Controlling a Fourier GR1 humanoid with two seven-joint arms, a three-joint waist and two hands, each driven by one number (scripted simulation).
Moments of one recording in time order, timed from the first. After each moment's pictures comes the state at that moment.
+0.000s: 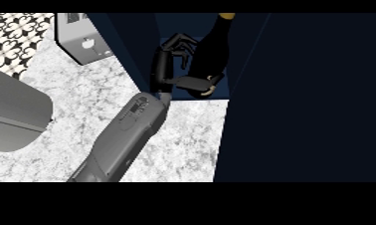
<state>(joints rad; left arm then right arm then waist) -0.74 0.00 -0.36 -0.87 0.33 0.56 -0.43 -0.57 -0.25 -0.08 -2.43 -0.17 -0.10 0.97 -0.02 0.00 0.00</state>
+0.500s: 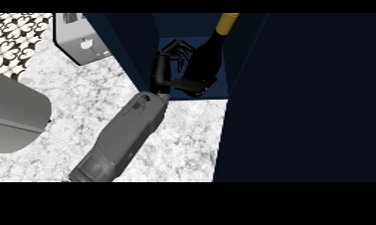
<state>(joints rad) -0.80 0.00 -0.38 -0.64 0.38 0.57 -0.56 -0.57 -0.24 -0.07 -2.42 -0.17 -0.09 0.95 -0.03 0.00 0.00</state>
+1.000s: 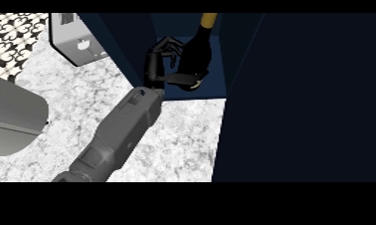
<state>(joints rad) -0.87 0.00 -0.30 -0.47 0.50 0.51 -0.70 -0.58 -0.23 -0.06 -2.42 -0.18 -0.08 0.96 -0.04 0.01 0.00</state>
